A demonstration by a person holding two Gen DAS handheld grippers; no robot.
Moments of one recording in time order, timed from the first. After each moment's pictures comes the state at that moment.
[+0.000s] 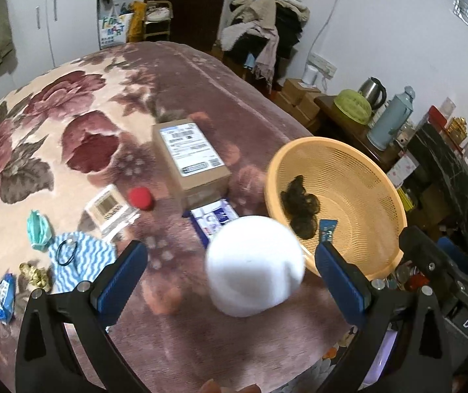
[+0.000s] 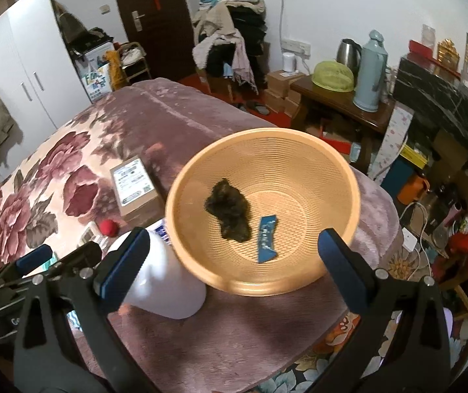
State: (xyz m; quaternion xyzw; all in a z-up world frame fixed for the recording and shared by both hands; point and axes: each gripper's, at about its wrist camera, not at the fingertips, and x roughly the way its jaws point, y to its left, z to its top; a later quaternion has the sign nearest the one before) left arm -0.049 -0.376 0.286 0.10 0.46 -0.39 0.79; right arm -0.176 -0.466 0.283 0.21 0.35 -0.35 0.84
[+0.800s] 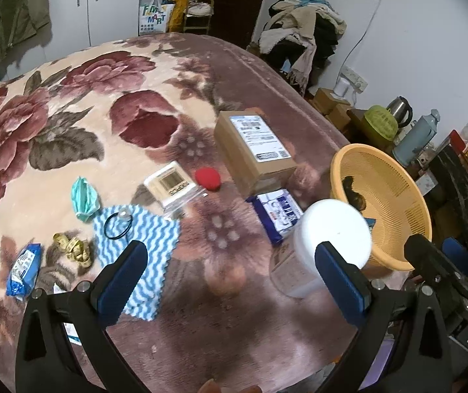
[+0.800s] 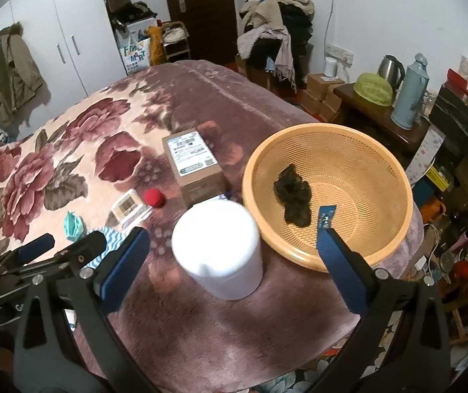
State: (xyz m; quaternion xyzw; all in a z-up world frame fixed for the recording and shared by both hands) left arm -0.012 -0.283 0.268 0.07 0.47 -0.34 0.81; right arm -0.130 -0.392 0.278 0.16 0.38 -0.29 0.86
